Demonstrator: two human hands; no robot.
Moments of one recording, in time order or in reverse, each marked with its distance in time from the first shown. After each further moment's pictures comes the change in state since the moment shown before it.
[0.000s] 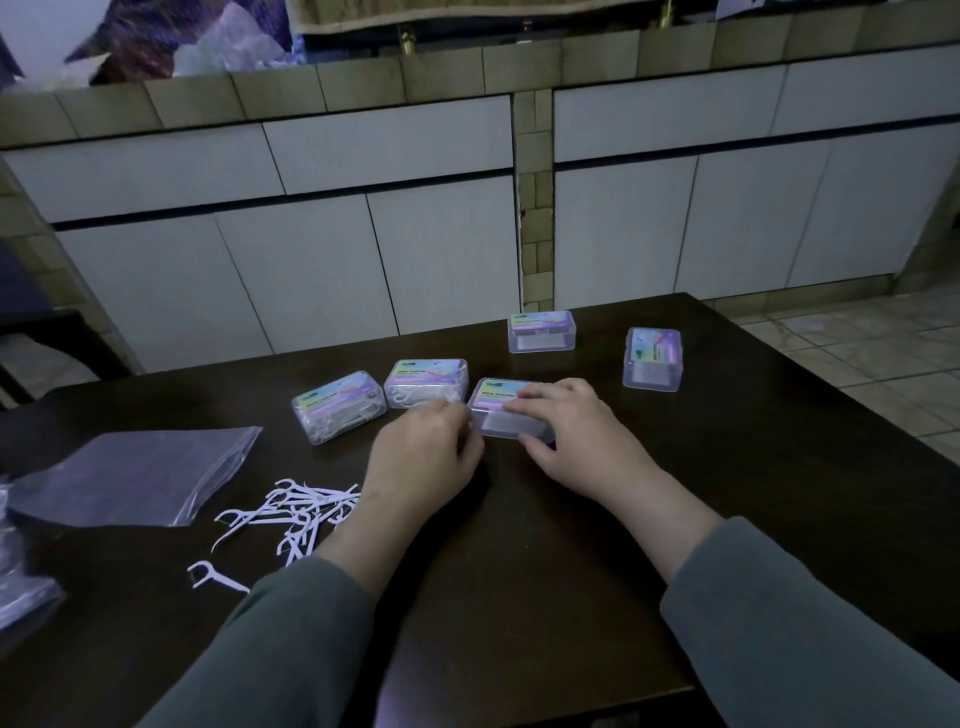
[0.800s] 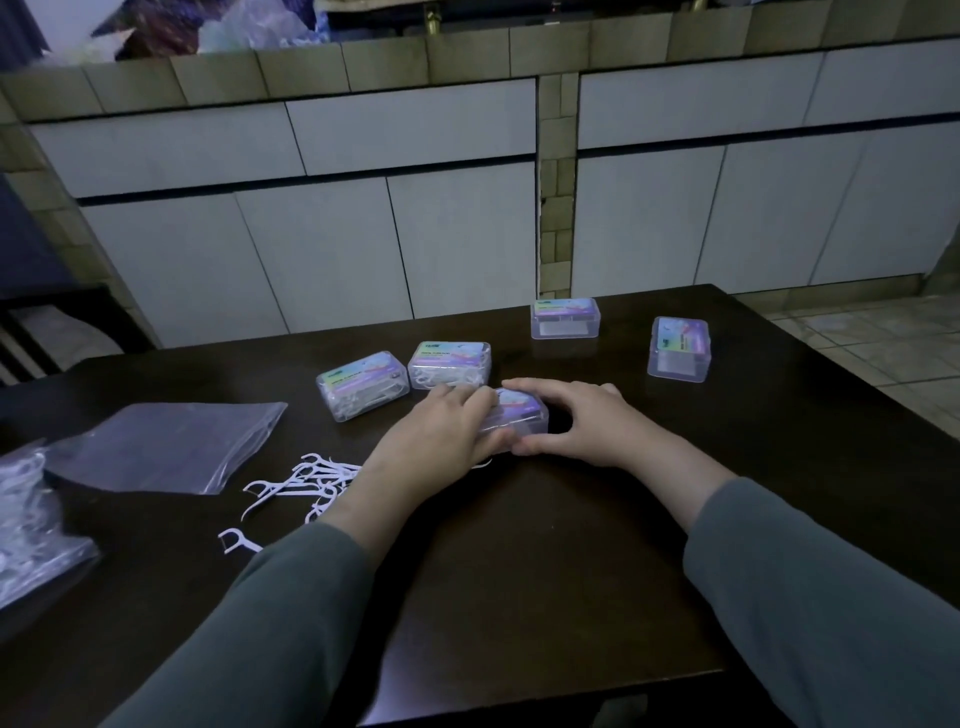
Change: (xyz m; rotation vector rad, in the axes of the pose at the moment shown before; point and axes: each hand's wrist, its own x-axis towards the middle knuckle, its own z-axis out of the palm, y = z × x) left_hand 0.001 -0.016 -0.011 -0.067 -0.306 0.093; right_hand 0.022 0.016 0.013 0.165 -0.255 0.016
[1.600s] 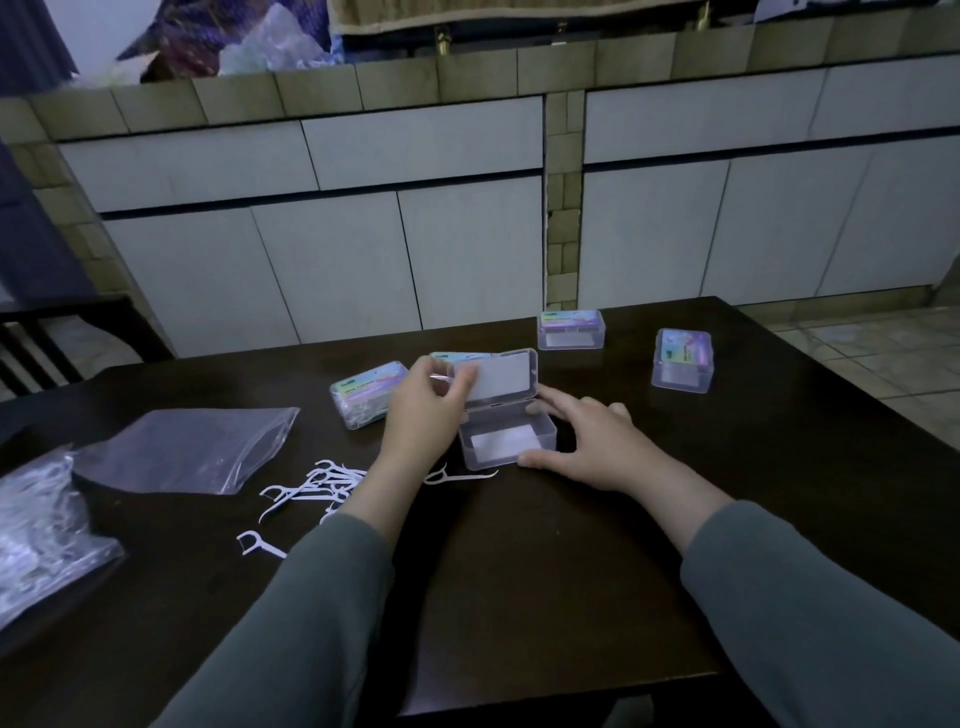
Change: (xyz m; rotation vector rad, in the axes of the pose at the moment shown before) left_hand 0.011 -0.003 -0.005 -0.787 0.392 -0.526; right_hand -0.013 -0.013 0.008 -0.047 0.069 0.125
